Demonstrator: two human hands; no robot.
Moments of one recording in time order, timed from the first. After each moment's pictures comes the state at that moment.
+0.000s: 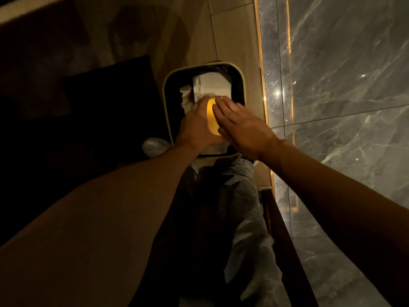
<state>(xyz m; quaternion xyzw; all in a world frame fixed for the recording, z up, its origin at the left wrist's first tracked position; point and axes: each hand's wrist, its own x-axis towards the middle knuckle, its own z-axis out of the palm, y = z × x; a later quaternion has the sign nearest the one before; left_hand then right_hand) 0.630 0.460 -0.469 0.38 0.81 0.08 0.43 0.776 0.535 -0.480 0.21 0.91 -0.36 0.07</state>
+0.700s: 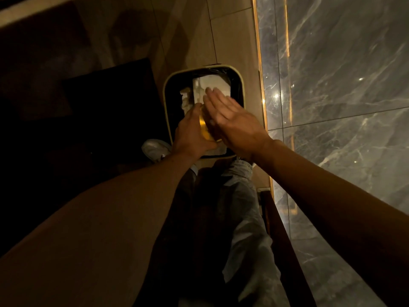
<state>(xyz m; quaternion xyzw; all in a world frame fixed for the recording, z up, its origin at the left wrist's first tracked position) 0.629 0.447 -0.468 0.35 0.83 0.08 0.43 0.760 0.537 -0.468 0.22 0.91 -0.35 0.06</state>
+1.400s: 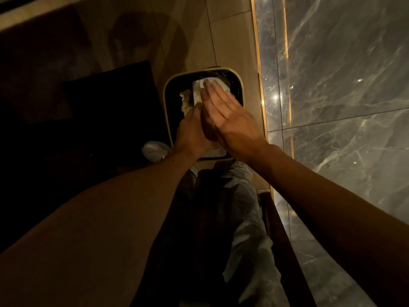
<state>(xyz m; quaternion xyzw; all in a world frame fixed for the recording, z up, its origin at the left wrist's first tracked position) 0.629 0.457 -0.466 0.37 0.81 0.09 0.44 0.754 0.533 -0.465 0.23 0.91 -0.35 0.04</state>
